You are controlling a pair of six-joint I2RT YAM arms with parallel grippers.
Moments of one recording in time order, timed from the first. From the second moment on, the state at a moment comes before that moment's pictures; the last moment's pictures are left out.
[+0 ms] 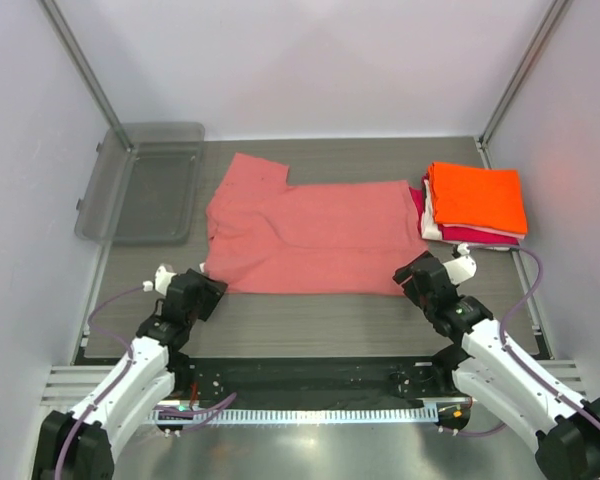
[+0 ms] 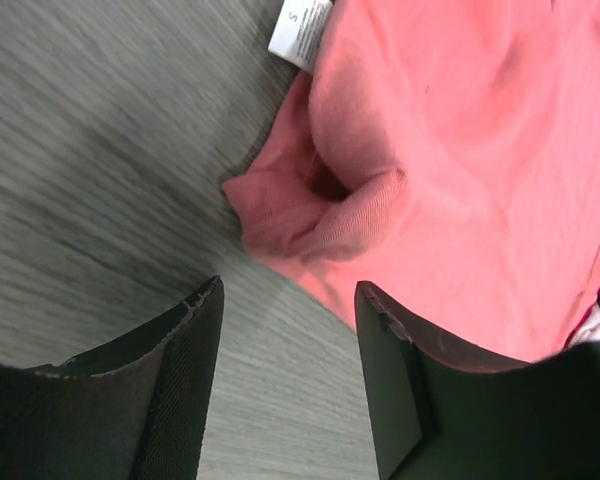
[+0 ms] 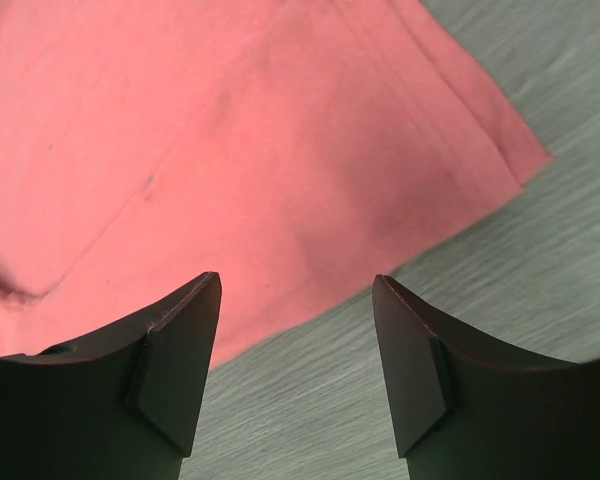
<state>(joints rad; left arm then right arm) -0.30 0.66 0.16 -0.22 -0.18 -1.18 0.46 0.70 0.39 -0.45 0.45 1.12</state>
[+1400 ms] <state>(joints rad) -0.30 0.89 0.28 -0.09 -0.30 -1.16 0.37 1.01 0.44 -0.43 0.69 1.31</state>
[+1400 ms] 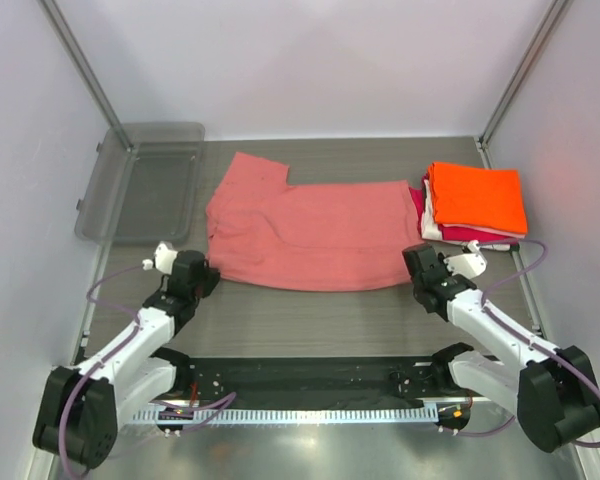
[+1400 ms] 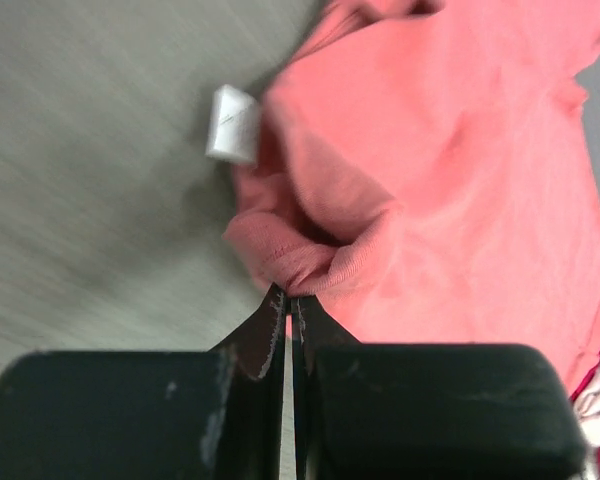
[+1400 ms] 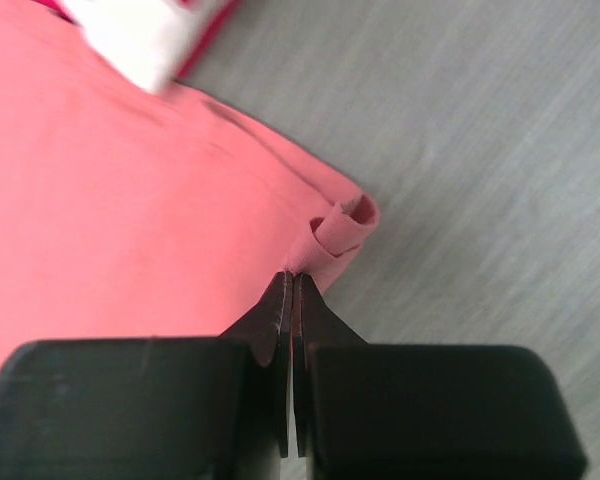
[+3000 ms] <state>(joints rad) -0.29 0.80 0.74 -0.64 -0.27 -0.88 0.36 1.04 0.76 -0.48 0.35 0.74</state>
